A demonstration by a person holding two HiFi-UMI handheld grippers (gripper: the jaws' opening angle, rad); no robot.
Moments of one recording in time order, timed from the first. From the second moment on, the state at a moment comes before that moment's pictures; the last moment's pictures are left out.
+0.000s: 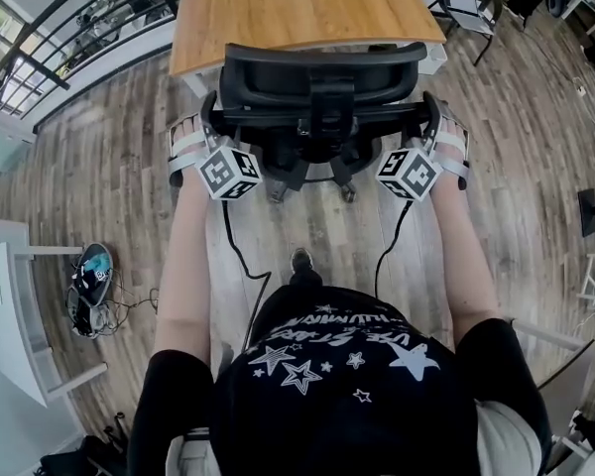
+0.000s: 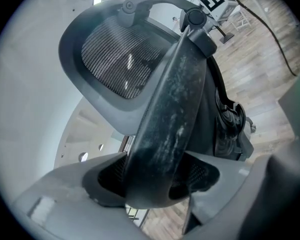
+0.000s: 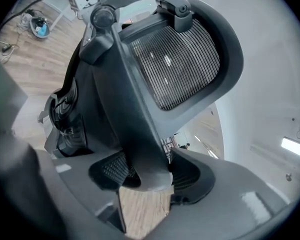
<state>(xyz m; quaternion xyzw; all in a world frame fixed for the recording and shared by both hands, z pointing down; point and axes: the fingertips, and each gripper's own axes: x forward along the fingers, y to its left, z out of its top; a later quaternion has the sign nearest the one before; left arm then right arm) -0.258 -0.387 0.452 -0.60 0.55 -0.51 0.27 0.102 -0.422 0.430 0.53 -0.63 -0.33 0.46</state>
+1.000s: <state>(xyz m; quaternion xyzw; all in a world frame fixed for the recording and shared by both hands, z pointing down) -0.288 -0.571 0.449 -0.59 0.56 -0.52 0.26 0.074 -0.617 0.428 0.54 -0.62 -0.32 0.47</state>
